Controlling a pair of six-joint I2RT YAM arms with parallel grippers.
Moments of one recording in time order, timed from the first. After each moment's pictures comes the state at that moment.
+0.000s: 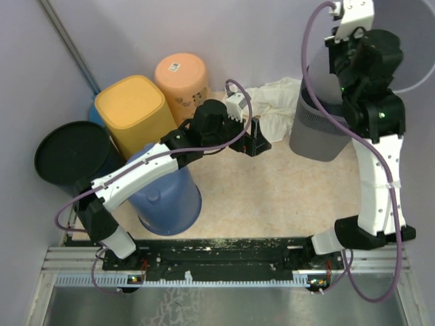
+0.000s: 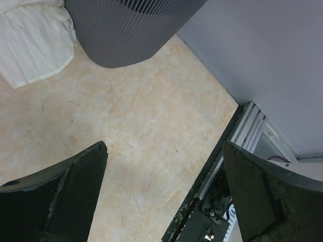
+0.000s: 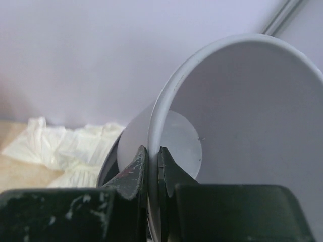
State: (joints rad) left arm -0.91 1.62 1.57 -0.26 0.18 -0.45; right arm 0.22 1.47 2.19 -0.73 0.29 -0.37
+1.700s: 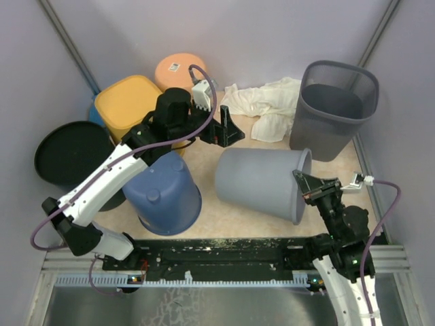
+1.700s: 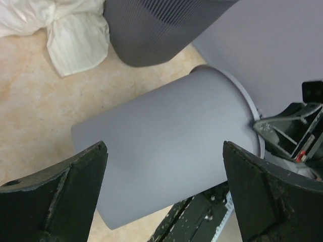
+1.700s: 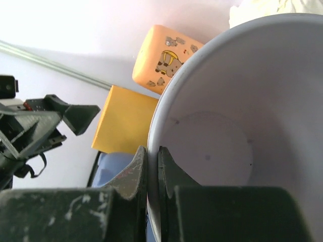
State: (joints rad) left arm -0.78 1.42 1.59 -0.43 0.20 -0.46; right arm 0.23 0.02 0.52 -0.43 -0.04 1.08
